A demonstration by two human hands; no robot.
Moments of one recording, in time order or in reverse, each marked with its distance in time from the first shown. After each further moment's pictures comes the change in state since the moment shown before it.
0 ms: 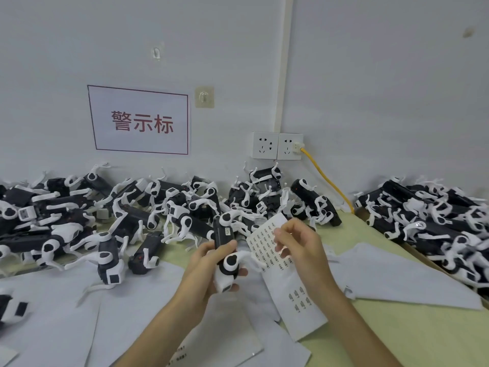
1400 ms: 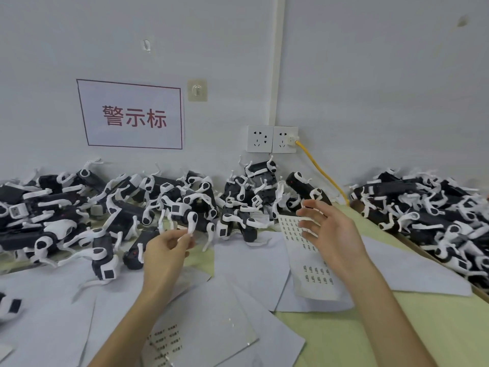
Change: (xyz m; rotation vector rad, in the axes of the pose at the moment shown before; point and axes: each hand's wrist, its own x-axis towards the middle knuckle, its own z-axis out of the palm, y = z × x) left_hand 0.046 -0.012 -0.057 0.353 0.432 0.363; right_hand 0.020 -0.007 -0.058 0.542 0.020 0.297
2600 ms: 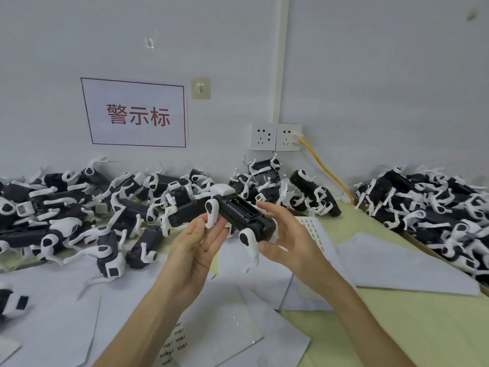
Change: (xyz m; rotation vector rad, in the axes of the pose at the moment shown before) left_hand -0.035 0.042 0.018 -0.924 -0.385 -0.255; right_hand -0.023 0.035 0.045 -0.566 -0.405 -0.348
